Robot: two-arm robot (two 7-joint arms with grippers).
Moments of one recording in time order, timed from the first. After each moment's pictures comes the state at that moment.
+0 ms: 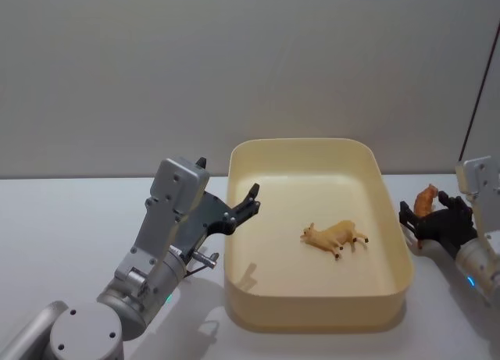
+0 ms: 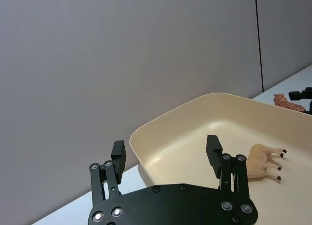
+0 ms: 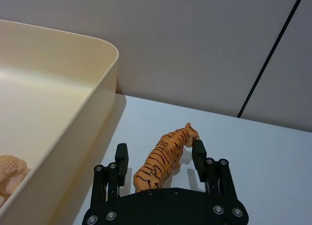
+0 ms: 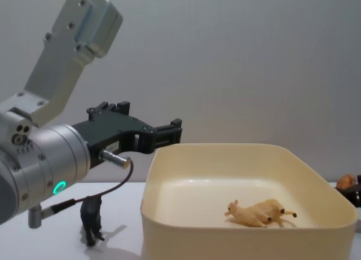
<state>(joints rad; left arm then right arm) -0.24 0.38 0.45 -1.63 -0.20 0.01 -0.01 0.39 0.22 -0.21 -1.11 0.12 0.07 0.11</state>
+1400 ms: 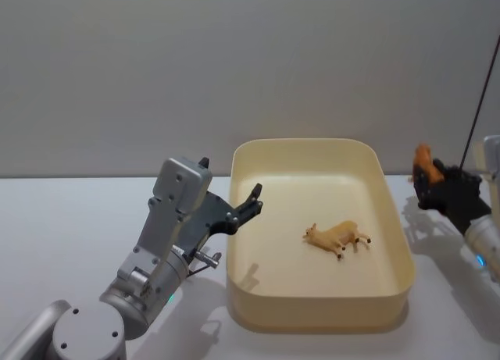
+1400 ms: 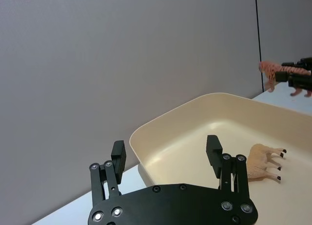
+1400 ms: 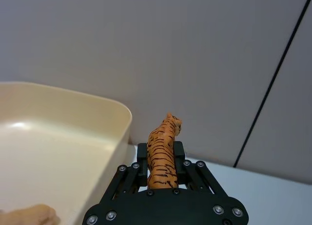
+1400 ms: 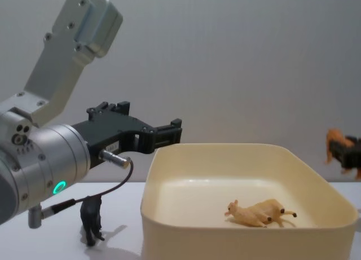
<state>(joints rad) -0.24 0.38 0.45 -1.63 -0.20 0.01 -0.01 0.37 0.23 -0.19 -1.24 0.13 -0.01 0.13</state>
